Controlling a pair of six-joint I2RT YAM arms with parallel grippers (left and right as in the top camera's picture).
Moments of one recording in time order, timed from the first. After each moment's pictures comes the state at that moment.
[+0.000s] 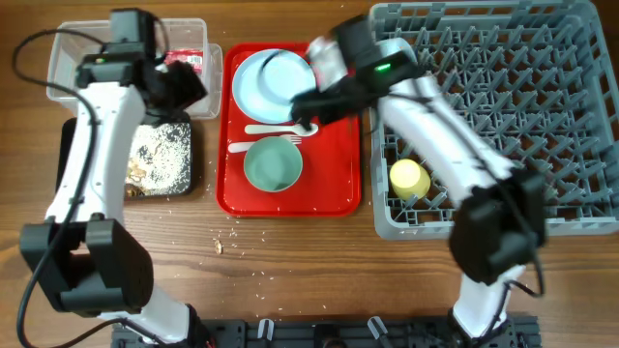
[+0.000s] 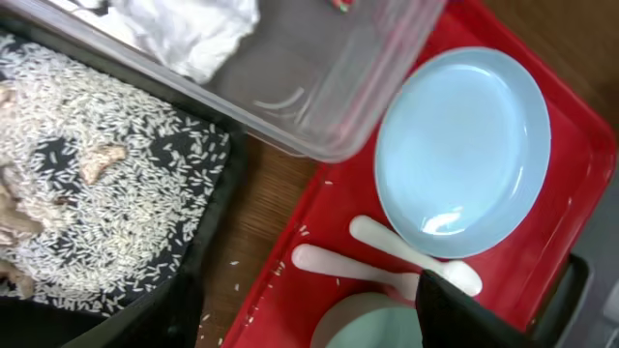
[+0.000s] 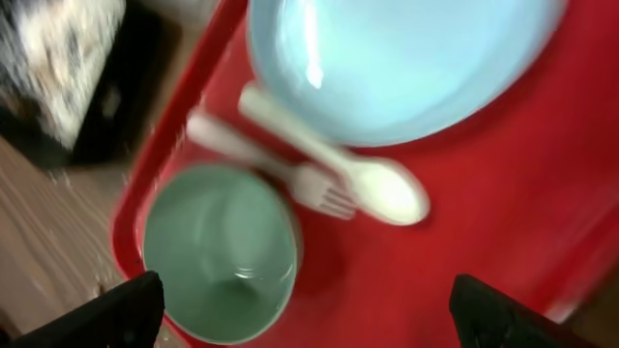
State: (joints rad) left arm 0.05 1.77 1.58 -0.99 0.12 -0.51; right arm 0.52 2.01 1.70 -0.85 -0.32 0.03
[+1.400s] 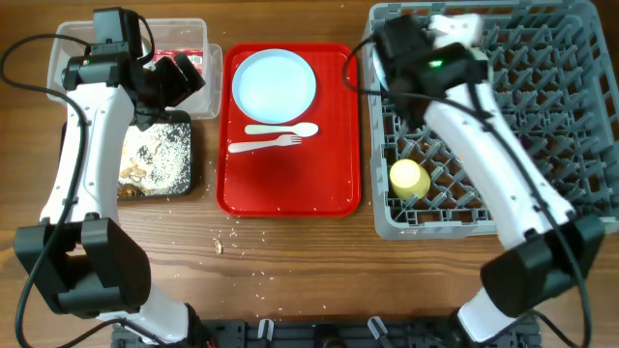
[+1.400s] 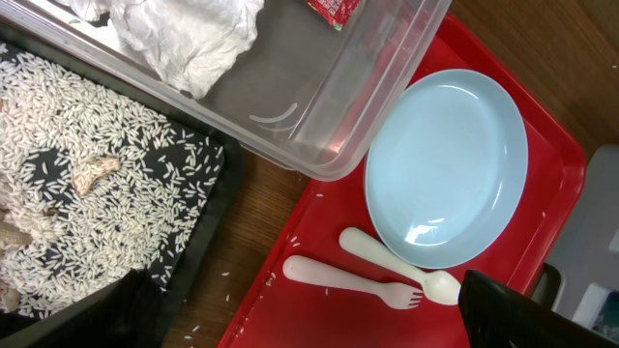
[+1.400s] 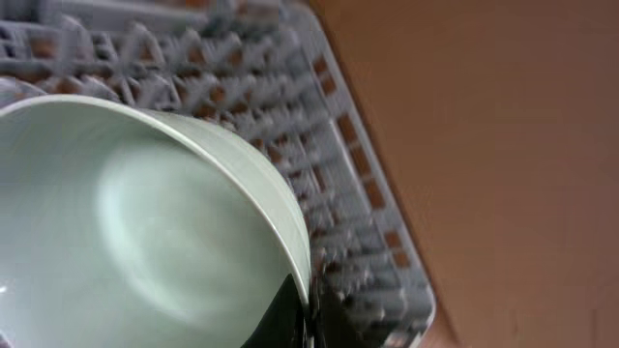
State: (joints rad) left arm 0.08 1.77 1.58 -0.96 0.15 -0.52; right arm 0.44 1.80 1.73 -1.27 1.09 0.45
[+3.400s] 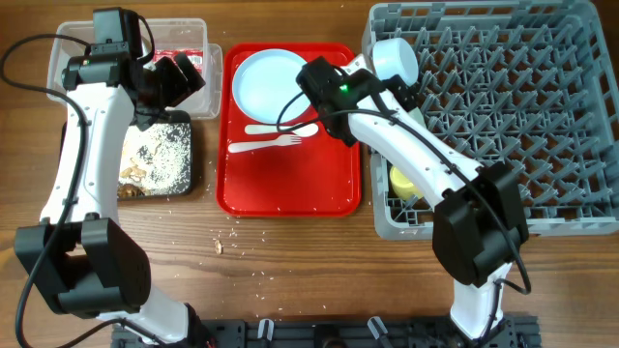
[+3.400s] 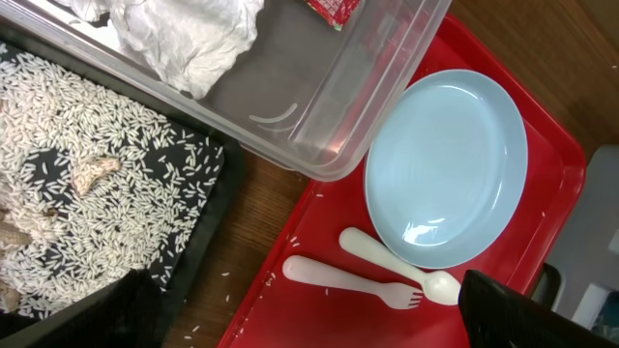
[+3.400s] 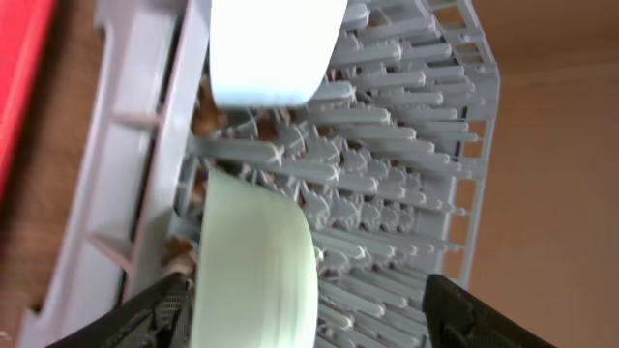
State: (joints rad) left arm 0.08 1.77 1.58 -0.96 0.15 -0.52; right arm 0.60 2.03 1.70 -1.12 0.89 0.13
